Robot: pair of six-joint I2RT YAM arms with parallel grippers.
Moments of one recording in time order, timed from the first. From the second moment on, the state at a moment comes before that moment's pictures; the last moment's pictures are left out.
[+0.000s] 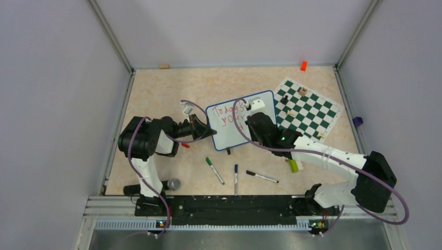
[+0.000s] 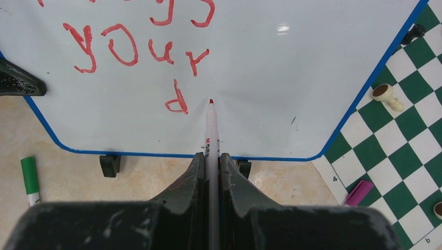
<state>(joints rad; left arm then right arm) -0.17 1.93 0.50 1.52 1.16 -0.72 0.89 1.29 0.90 -0.27 0.50 0.25</state>
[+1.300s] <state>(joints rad) -0.17 1.93 0.50 1.52 1.16 -0.72 0.87 1.35 0.91 -0.25 0.41 0.22</state>
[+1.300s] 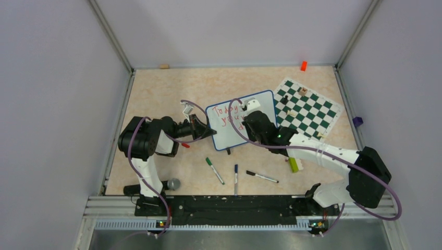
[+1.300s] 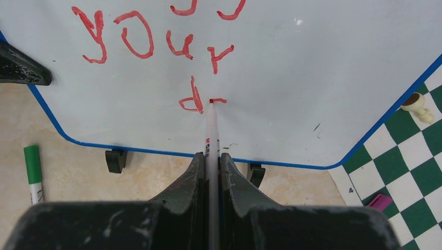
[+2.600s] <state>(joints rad) -0.17 1.93 0.50 1.51 1.16 -0.72 0.86 1.37 0.94 -0.28 0.43 0.22</state>
